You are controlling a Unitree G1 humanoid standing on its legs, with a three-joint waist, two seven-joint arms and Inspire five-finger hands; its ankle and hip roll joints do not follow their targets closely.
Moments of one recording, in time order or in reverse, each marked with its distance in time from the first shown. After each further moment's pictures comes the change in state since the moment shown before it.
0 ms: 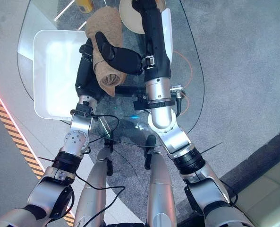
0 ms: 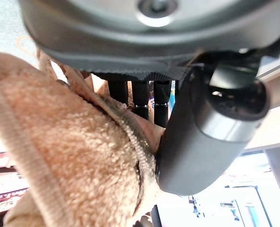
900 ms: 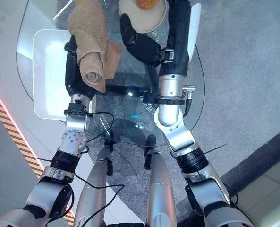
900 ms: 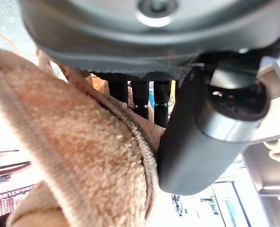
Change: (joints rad) left arm 0.000 0.009 0.044 0.003 -0.005 -0.053 -0.028; right arm 0.006 -0.002 -0.064 0.043 -0.039 -0.021 -0.160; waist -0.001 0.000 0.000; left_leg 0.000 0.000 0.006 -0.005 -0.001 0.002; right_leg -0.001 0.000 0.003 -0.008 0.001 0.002
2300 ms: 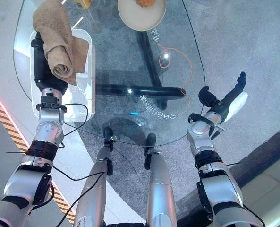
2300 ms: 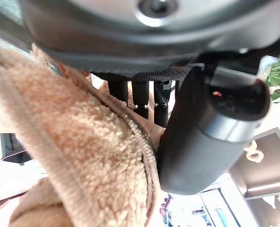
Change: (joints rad) left arm -0.114 0.236 0.030 0.275 -0.162 -0.013 -0.100; right arm -0.007 -0.117 -0.119 0.955 0.276 -0.131 -0.271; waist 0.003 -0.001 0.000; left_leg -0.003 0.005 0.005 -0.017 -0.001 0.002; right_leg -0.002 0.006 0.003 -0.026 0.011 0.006
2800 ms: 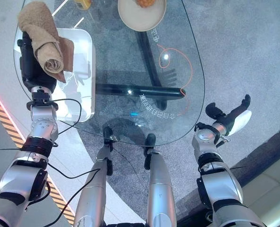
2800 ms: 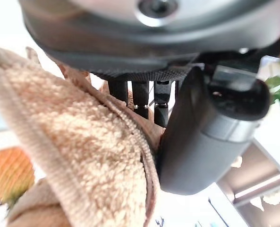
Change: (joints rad) left arm -0.046 0.063 -0.005 0.126 0.046 -0.143 0.115; right arm -0.031 -0.001 -0.014 0.295 0.137 -0.016 0.076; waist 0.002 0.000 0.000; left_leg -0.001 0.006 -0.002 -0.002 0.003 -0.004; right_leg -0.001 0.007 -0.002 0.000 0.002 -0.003
